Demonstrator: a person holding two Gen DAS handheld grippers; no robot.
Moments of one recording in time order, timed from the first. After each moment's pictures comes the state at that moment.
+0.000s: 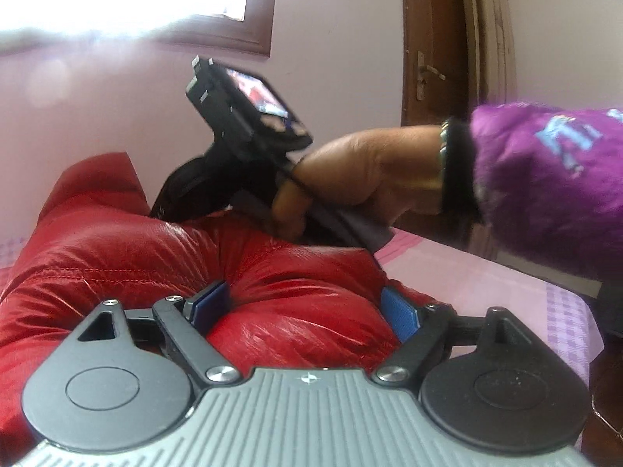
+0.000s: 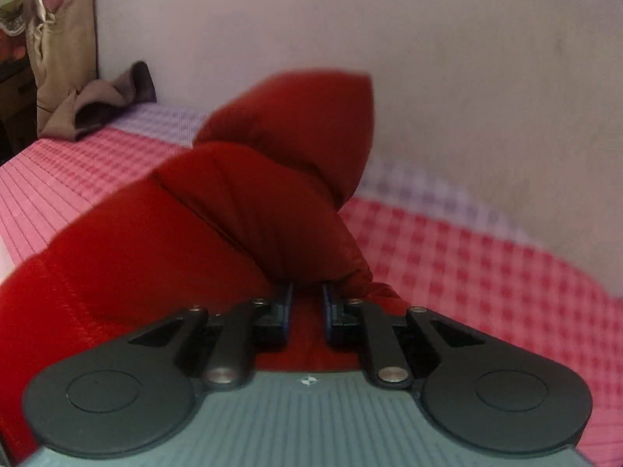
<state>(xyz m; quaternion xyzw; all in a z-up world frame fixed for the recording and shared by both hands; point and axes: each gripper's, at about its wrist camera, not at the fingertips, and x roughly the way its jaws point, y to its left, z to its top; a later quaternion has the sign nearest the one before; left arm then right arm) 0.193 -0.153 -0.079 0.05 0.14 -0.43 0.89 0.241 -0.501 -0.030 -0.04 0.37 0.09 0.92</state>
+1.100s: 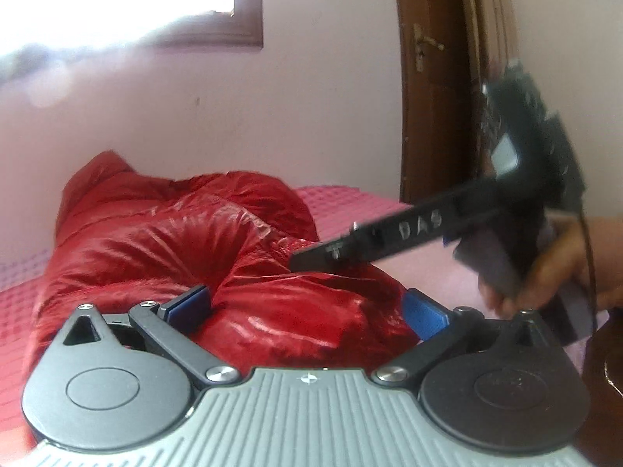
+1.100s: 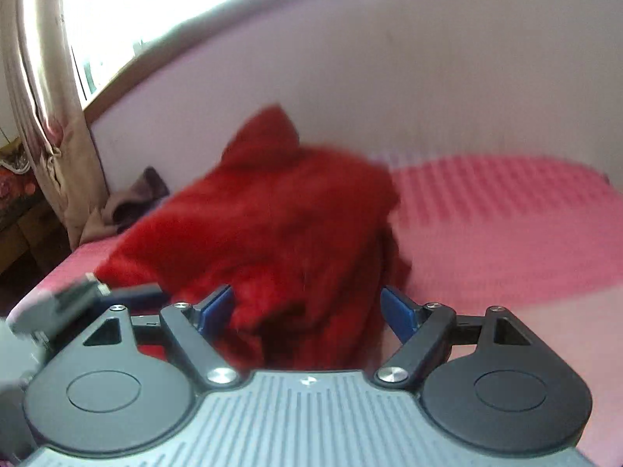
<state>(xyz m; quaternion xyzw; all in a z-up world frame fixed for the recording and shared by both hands) 0.167 -0.154 -0.050 0.11 0.17 -0.41 0.89 0.028 -0.538 -0.048 0.14 0.25 0.05 0.96</state>
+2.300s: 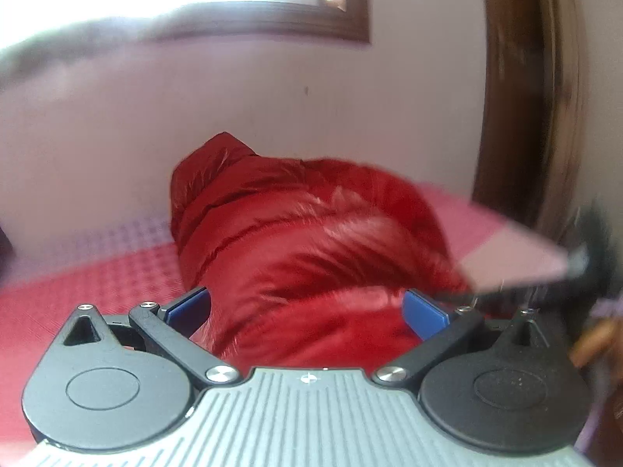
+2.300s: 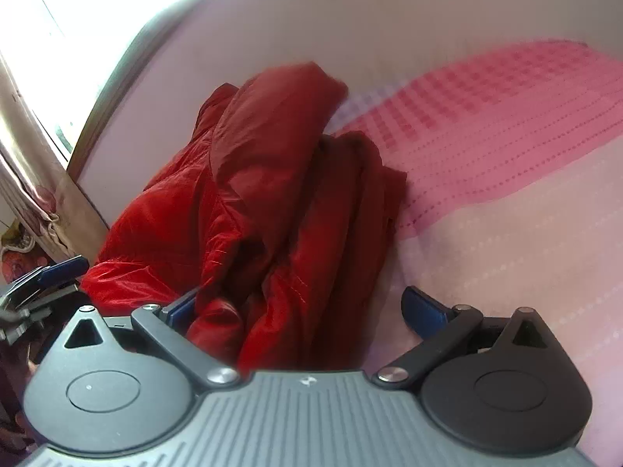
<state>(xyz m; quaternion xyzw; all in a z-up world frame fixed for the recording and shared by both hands) 0.233 -0.067 -0.006 0.05 0.23 -0.33 0.91 0.034 -0.556 -0.106 0.29 0.25 0.04 0.92</state>
